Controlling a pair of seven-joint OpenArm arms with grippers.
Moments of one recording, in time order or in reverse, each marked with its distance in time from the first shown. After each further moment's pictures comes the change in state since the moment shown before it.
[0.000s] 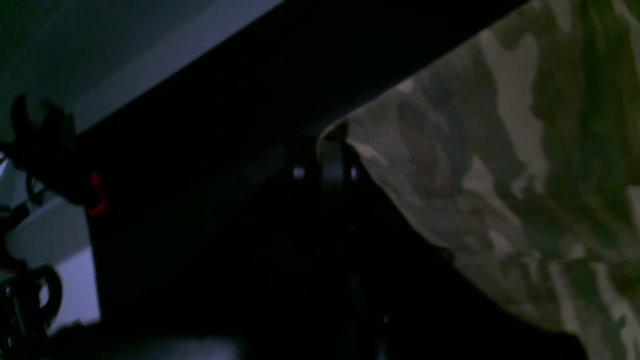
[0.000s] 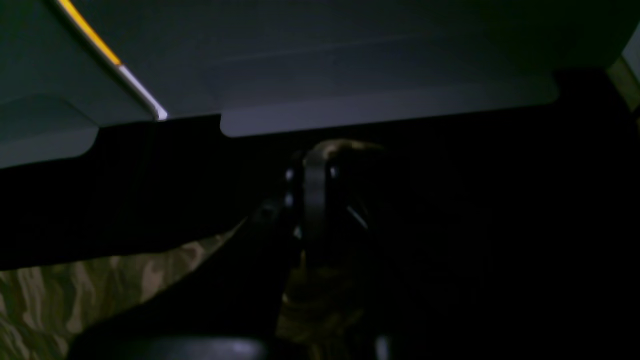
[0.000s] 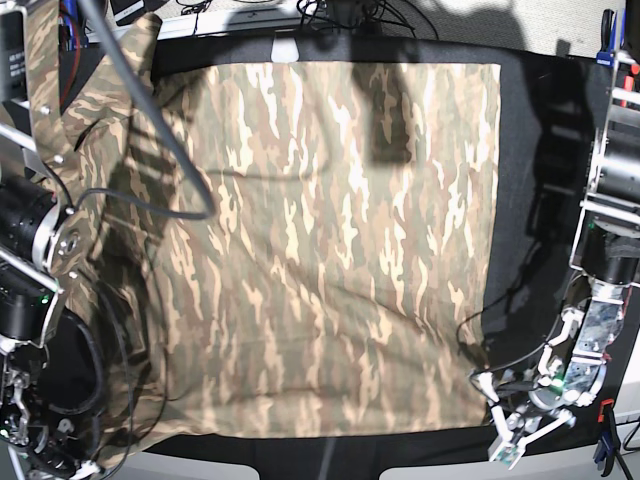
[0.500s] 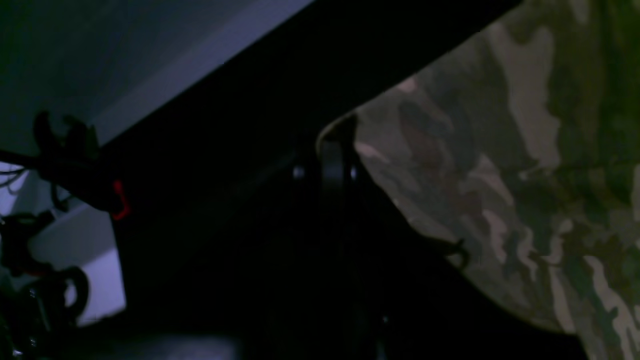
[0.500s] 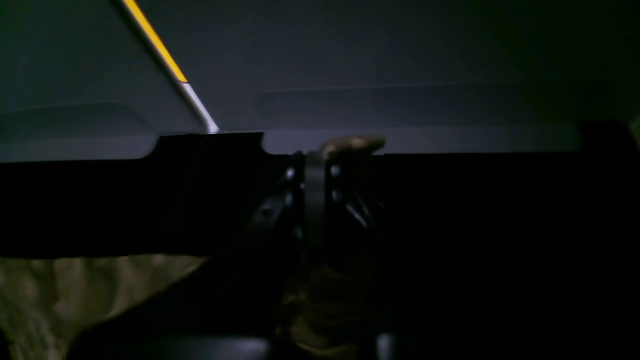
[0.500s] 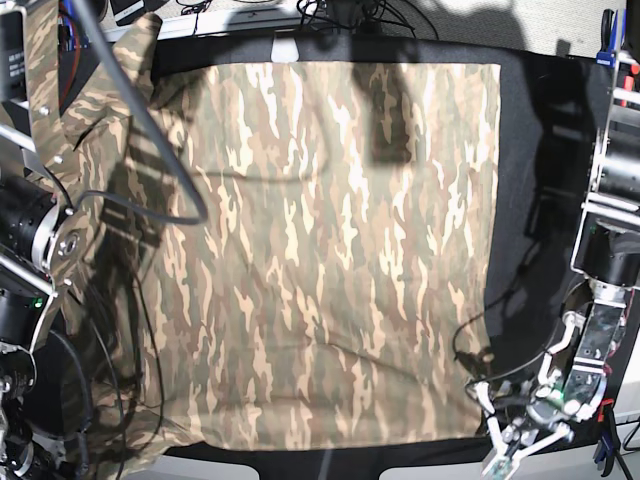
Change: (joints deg) left arm 0.0 -0.3 0.0 5.4 0.0 0.0 6.5; right arm 0.0 -0.1 0.0 10.1 5.5 3.9 -8.9
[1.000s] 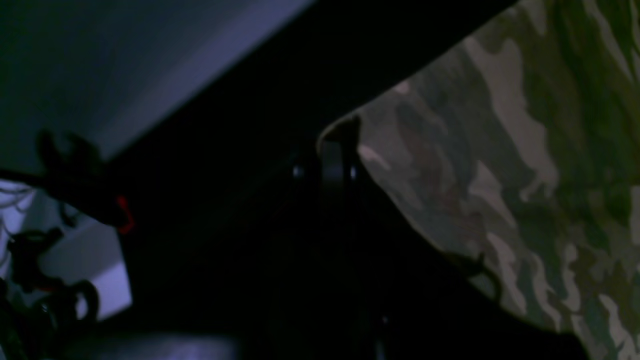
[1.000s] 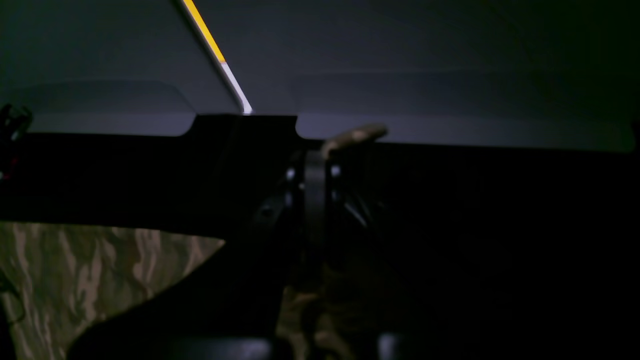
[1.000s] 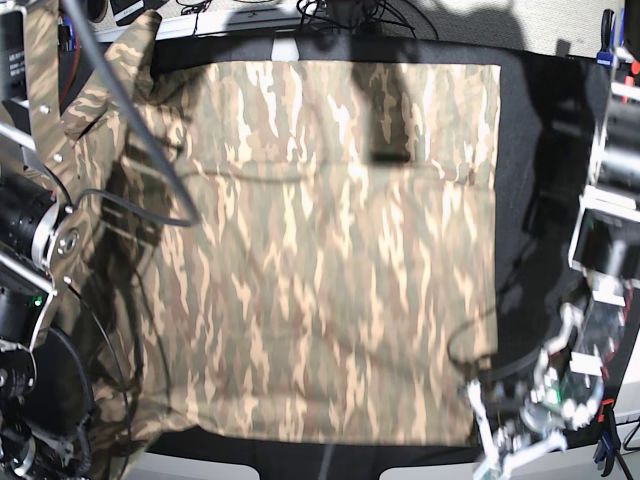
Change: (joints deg) left arm 0.5 0.0 0.0 7.1 0.0 0.0 3.8; right arm -0.2 0.0 0.0 0.5 7.3 6.1 -5.2
